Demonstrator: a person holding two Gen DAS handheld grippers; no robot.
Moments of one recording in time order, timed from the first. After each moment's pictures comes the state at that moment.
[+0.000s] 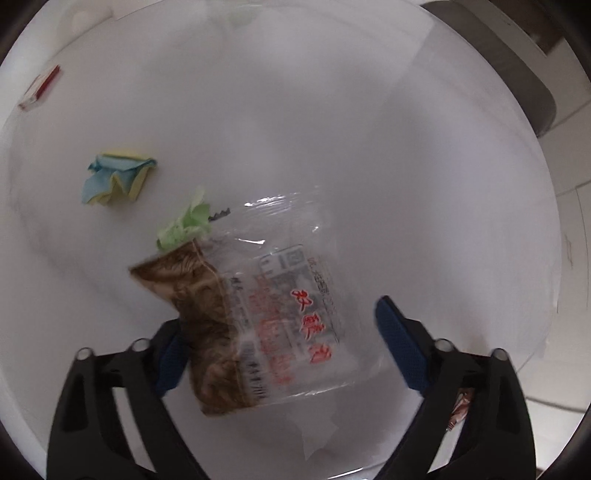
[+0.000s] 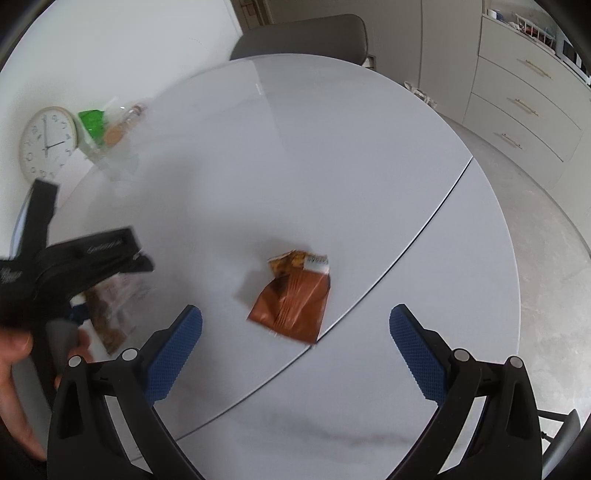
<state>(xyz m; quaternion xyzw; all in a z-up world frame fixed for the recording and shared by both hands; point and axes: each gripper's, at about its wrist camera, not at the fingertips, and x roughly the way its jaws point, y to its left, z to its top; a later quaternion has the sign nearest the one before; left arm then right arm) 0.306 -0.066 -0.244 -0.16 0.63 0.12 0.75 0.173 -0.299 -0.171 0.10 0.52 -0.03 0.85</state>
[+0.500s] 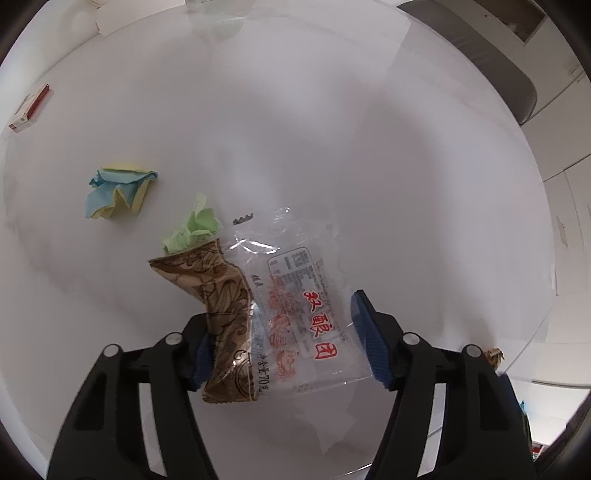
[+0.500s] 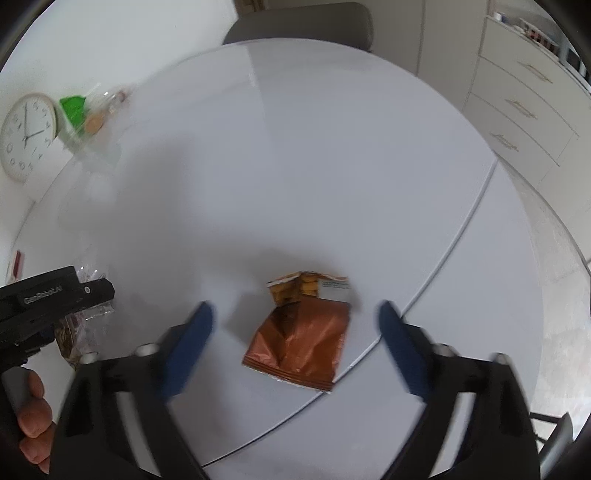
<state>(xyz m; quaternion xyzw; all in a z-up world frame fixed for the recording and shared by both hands) 0.278 -0.068 -0.232 -0.14 0.61 0.08 0.78 0.201 -0.281 -0.201 0.09 0.54 -0.03 0.84</state>
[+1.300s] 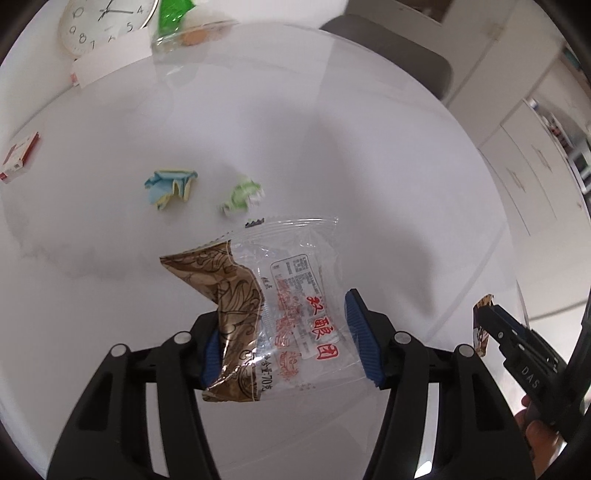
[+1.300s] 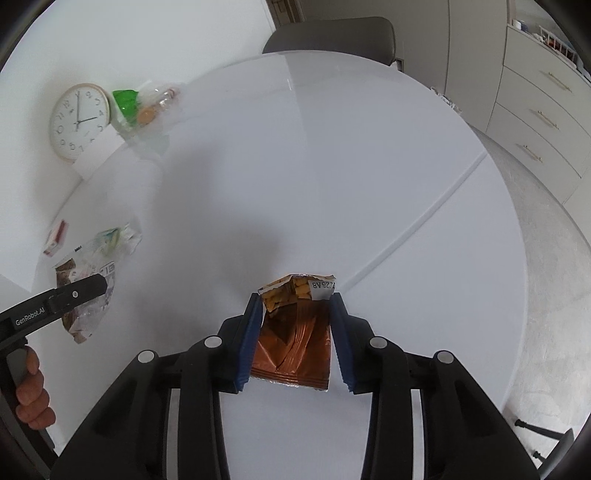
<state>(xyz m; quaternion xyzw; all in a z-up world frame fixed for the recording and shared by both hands) 0.175 -0.030 -0.176 -0.08 0.55 -0.04 0.83 0.110 -0.287 -0.153 0.10 0.51 0.04 0.85</state>
